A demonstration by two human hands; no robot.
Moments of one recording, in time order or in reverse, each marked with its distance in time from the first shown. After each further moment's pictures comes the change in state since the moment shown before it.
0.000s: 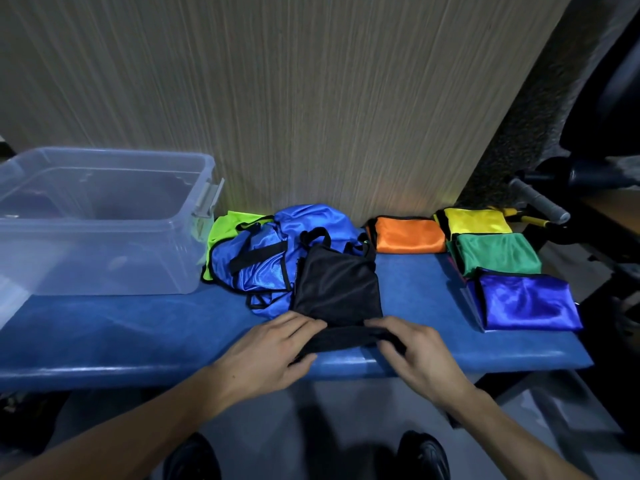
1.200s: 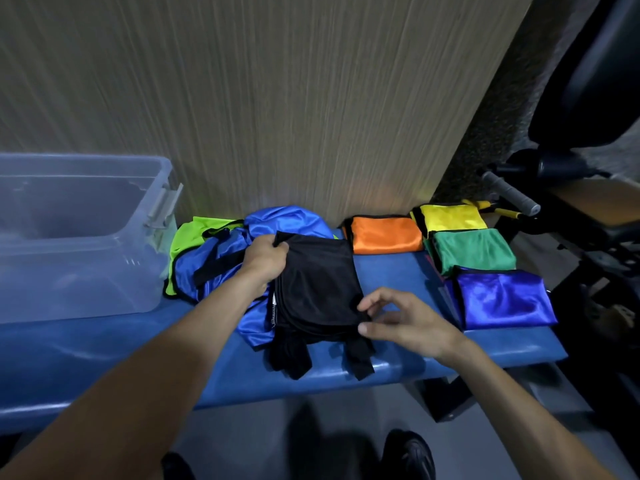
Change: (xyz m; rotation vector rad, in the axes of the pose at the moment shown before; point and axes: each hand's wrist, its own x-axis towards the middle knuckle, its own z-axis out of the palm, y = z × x) left_hand 0.158 -0.082 0.021 -0.790 0.181 -1.068; right_hand 0.041 0.010 -0.043 0.612 -0.218 0.474
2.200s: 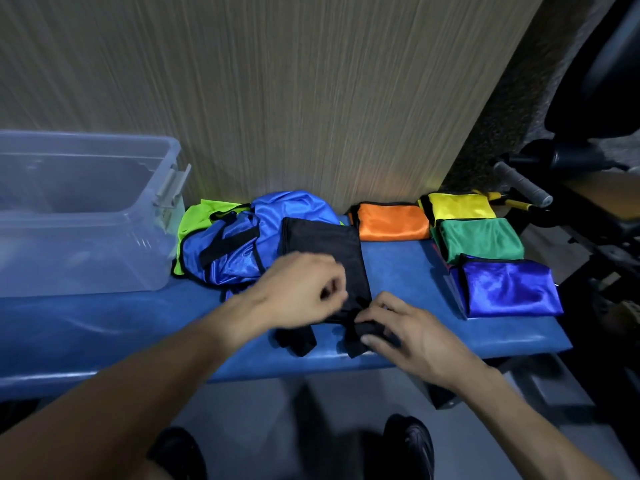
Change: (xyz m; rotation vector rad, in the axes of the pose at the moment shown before) left_hand -0.124 0.034 -0.014 0.861 -0.317 0.878; right_hand -0.031 0.012 0.011 -0.817 -0.003 -0.464
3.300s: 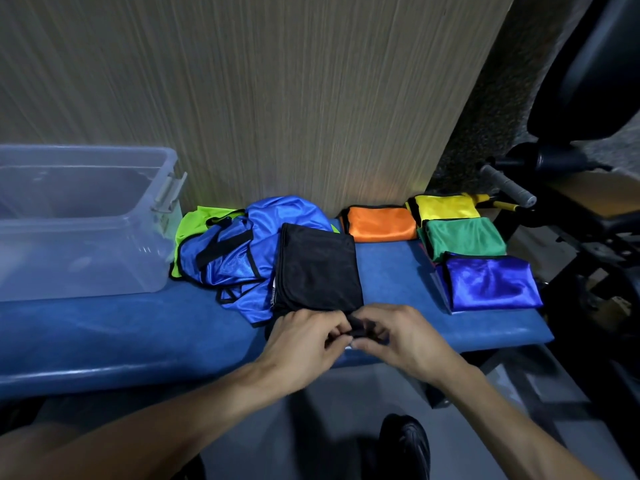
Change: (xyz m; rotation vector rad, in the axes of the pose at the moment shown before) left_hand -0.044 0.052 0.059 -0.163 0.099 -0.227; right_hand -0.009 -0.003 0.005 0.184 0.095 -0.017
